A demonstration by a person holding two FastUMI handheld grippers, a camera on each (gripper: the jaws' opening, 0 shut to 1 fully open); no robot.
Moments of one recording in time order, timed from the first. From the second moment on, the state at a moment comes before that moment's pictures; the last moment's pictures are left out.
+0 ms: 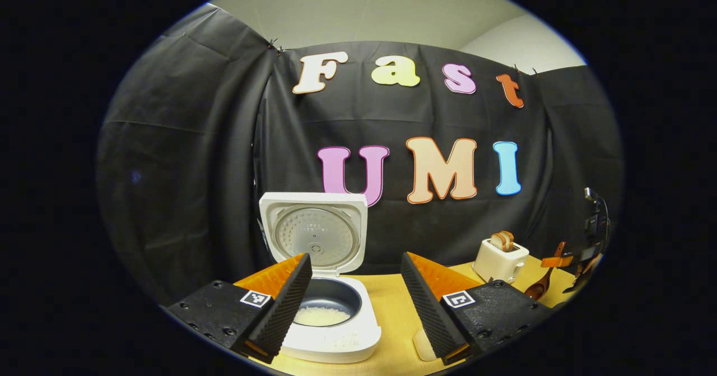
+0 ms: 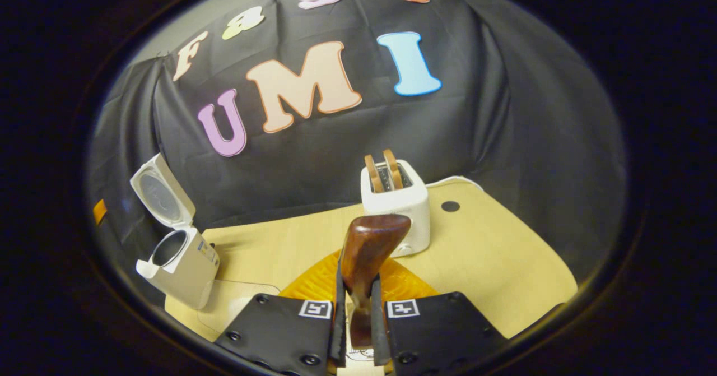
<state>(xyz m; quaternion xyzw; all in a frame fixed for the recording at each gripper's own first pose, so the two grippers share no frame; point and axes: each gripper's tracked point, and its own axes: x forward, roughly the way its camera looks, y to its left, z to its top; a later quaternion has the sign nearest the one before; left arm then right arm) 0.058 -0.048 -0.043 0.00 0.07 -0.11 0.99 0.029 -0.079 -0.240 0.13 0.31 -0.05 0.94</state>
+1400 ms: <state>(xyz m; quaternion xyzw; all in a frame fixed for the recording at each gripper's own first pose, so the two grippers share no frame) 0.105 -0.036 -0.023 0.00 0.06 -0.10 0.99 -0.024 -0.161 -0.174 0.04 0.22 -0.15 0.96</state>
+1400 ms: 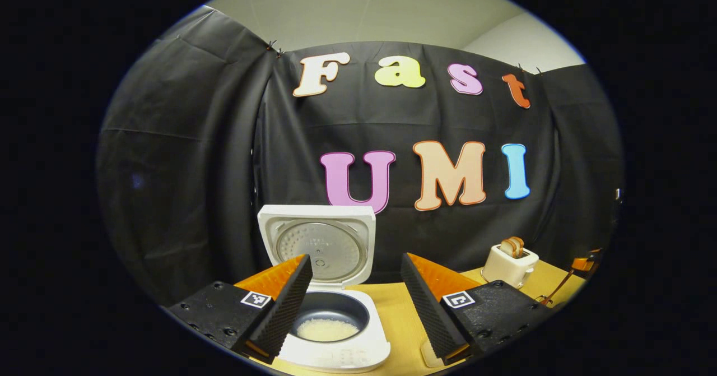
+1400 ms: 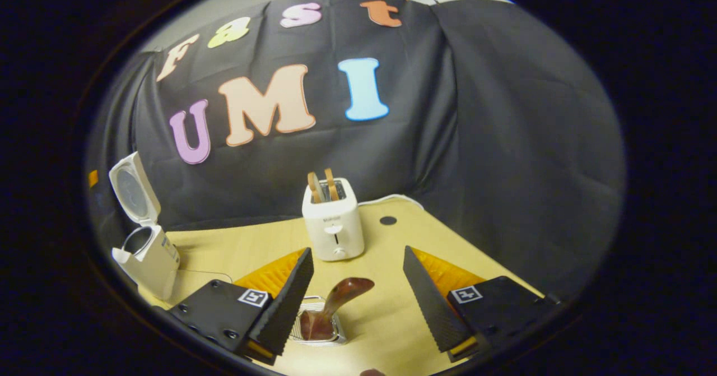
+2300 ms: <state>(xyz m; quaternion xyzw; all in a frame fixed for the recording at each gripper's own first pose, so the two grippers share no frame) 0.283 0.001 0.005 -0.01 0.05 -0.11 0.99 -0.025 -0.081 -0.130 -0.01 0.19 -0.08 0.98</state>
